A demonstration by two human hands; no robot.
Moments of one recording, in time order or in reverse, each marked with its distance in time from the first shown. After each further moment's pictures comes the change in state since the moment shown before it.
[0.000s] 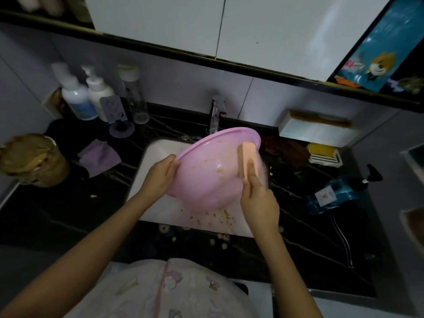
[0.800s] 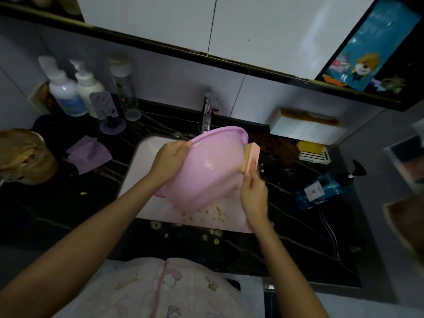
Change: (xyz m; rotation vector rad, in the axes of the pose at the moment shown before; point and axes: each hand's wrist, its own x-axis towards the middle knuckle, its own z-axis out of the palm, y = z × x) left_hand 0.029 0.034 0.013 -0.147 0.029 0.064; right_hand 0.017 0.024 0.013 0.354 0.070 0.196
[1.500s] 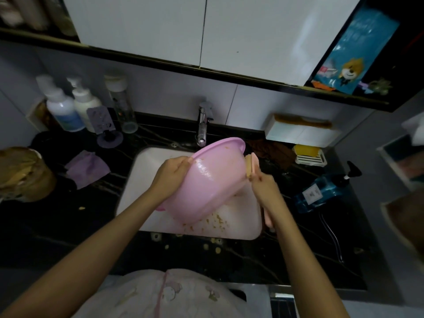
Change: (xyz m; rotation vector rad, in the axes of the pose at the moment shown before) left_hand -0.015 0.017 0.006 -0.023 -0.093 -0.015; right_hand 0.033 -0.016 -0.036 -0.111 -0.241 0.166
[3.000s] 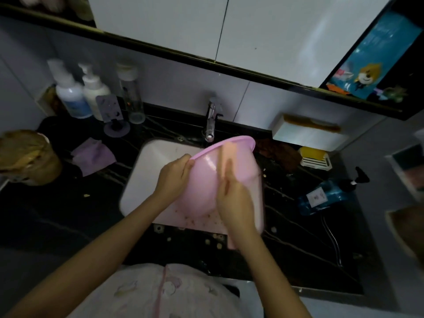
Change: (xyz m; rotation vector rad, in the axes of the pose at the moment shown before) left_hand -0.022 -0.009 0.003 0.305 0.125 0.095; right_hand -0.068 -0.042 0.059 -0.165 0.035 -0.265
